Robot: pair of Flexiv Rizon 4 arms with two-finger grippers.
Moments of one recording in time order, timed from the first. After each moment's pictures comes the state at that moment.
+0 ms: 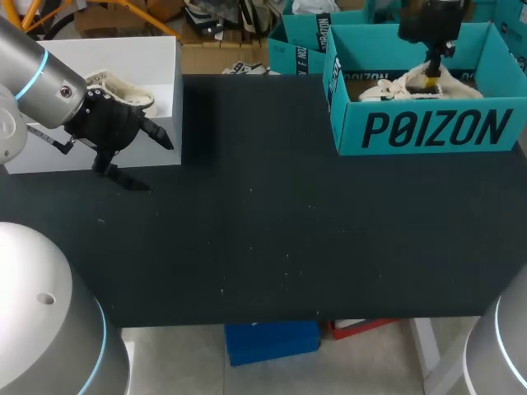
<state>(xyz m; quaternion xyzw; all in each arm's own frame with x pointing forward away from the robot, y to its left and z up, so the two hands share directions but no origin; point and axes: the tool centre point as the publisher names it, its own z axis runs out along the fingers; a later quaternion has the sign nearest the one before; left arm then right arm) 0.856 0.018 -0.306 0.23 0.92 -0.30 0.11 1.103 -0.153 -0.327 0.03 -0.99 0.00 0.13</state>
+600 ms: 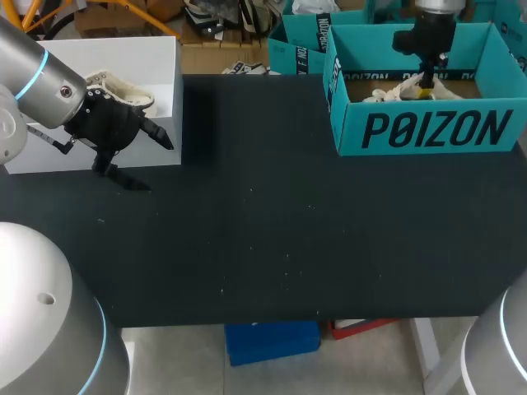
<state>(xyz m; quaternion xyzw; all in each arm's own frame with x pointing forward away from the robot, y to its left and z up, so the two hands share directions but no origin) 0.856 0.018 -0.306 0.23 0.92 -0.30 0.11 1.100 -0.146 -0.356 0.03 -0.99 -0.01 0.15</state>
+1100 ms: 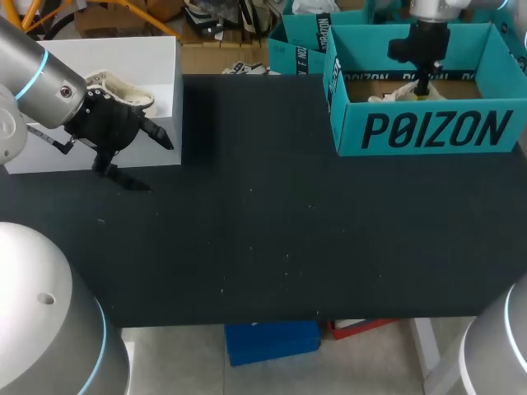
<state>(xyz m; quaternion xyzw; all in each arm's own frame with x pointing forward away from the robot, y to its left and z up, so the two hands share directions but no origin) 0.856 0.018 -0.306 0.23 0.92 -0.30 0.11 1.101 -0.140 -0.376 0.04 -0.99 -0.01 0.16</state>
